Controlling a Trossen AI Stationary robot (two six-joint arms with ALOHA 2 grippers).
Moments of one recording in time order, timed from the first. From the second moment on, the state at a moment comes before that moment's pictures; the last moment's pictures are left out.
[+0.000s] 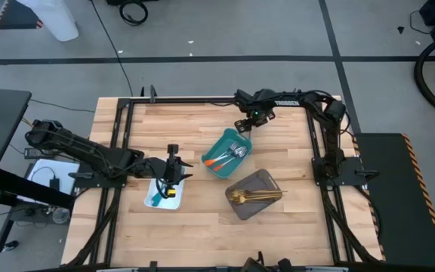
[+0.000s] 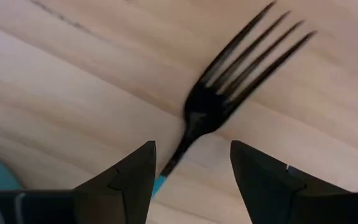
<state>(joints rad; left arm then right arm) -0.27 1.13 0.65 -0.07 -0.40 0.17 -0.60 1.96 1.33 -0.81 0.03 0.53</state>
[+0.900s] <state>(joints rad) -0.27 1.13 0.65 -0.10 -0.40 0.18 -0.59 1.96 1.32 -0.83 0.00 0.53</state>
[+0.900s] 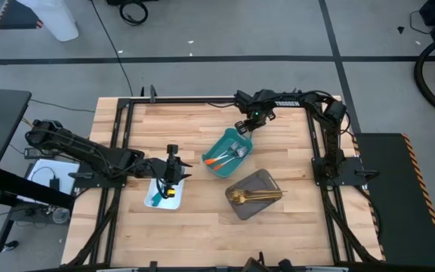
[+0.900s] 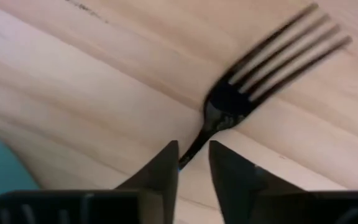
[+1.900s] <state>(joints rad) -0.27 1.13 0.65 -0.14 -0.40 0.16 -0.61 1.96 1.33 -0.89 0.01 0.44</state>
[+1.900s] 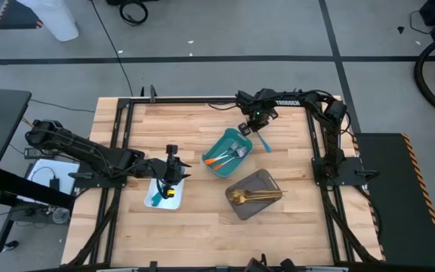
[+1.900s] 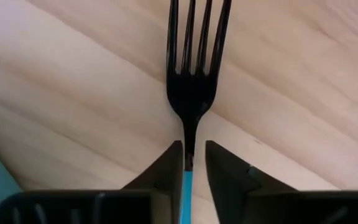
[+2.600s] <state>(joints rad) -0.27 1.13 0.65 -0.15 -0.40 0.16 -0.60 1.96 1.27 -0.91 0.00 0.37</state>
